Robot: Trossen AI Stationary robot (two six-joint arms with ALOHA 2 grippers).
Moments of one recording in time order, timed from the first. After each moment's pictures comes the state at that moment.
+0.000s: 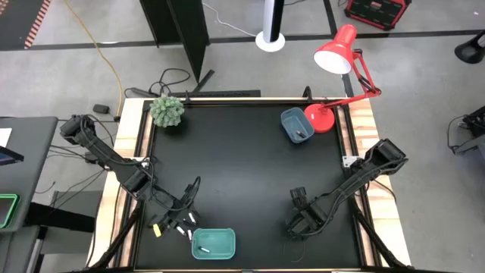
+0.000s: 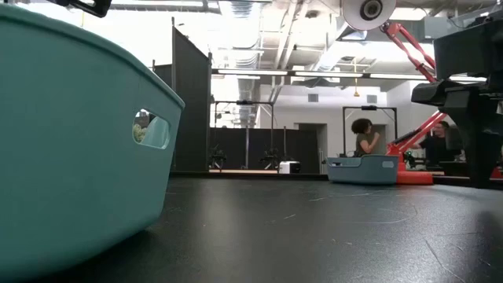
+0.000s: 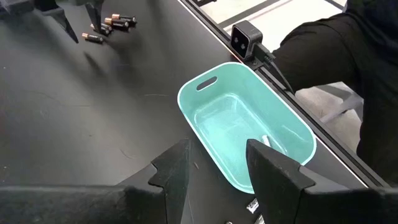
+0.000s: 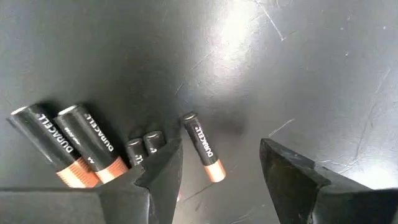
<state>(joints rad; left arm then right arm) -0.65 1.14 0.80 -0.27 -0.15 0.01 0.65 1.76 1.06 -0.85 0.21 0.38</state>
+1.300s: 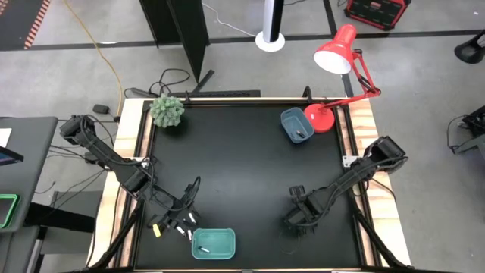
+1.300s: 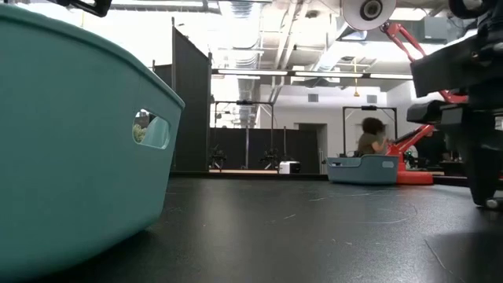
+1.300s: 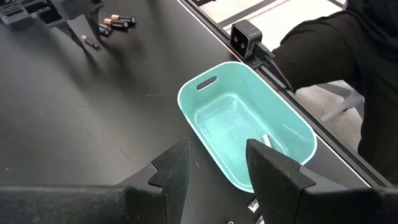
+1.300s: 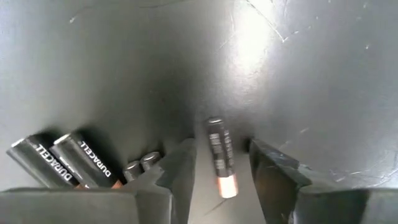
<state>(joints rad) -0.65 1.14 0.80 -0.28 -0.15 0.02 0.56 1.75 0.99 -0.72 0.14 0.40</state>
